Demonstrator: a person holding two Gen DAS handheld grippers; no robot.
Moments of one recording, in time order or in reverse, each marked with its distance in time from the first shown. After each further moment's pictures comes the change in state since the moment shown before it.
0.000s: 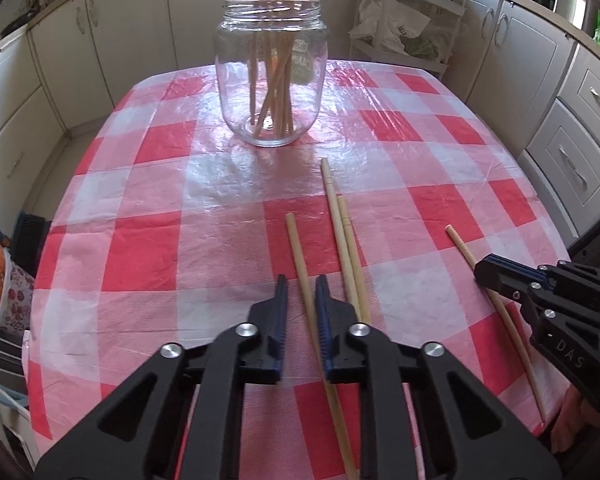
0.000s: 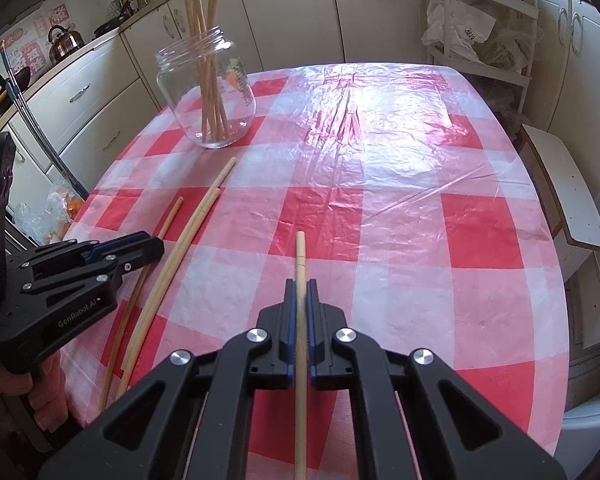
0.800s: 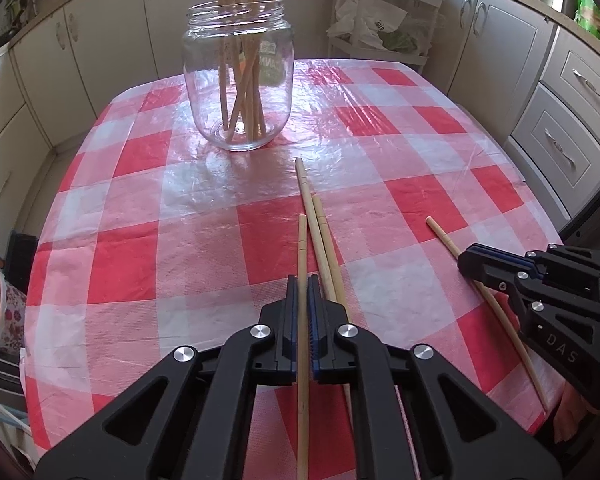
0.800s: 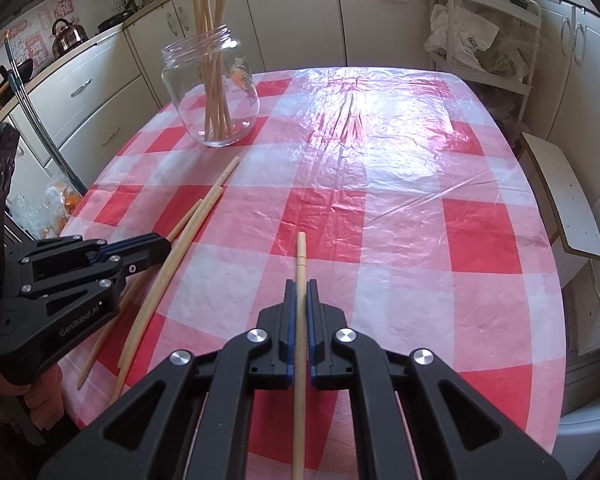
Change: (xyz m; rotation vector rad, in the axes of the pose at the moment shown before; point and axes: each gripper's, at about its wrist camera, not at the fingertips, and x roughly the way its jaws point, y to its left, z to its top) left arm 0.002 -0.012 -0.001 0.069 -0.011 -0.031; right arm -0.001 0.002 -0.001 -0.013 -0.011 -0.009
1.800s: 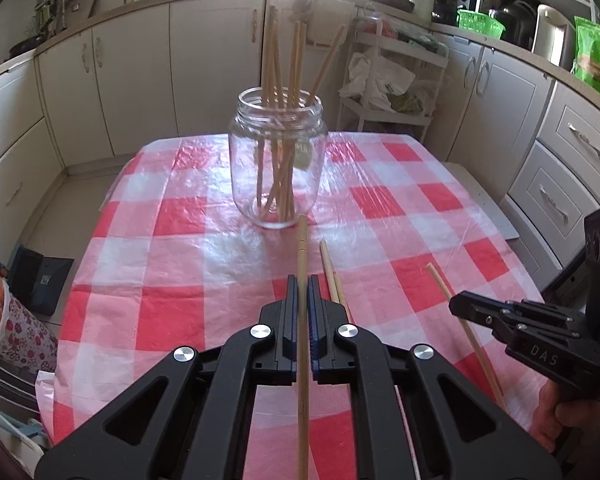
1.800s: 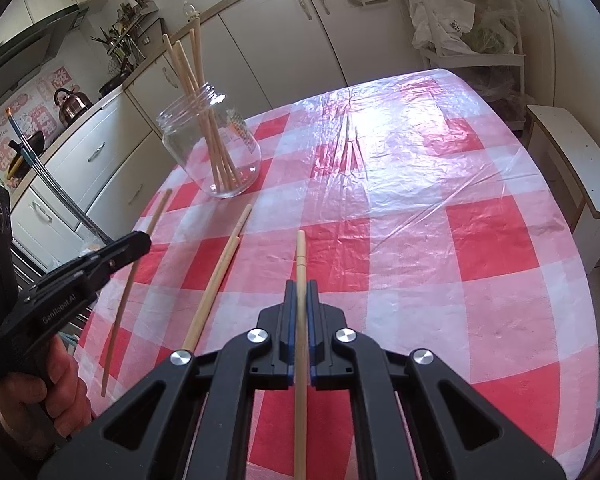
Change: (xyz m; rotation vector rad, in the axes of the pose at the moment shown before) left arm -0.043 0.023 0.022 -0.064 -0.199 0.004; right arm -0.008 -0.020 0.007 0.177 -0.096 0.151
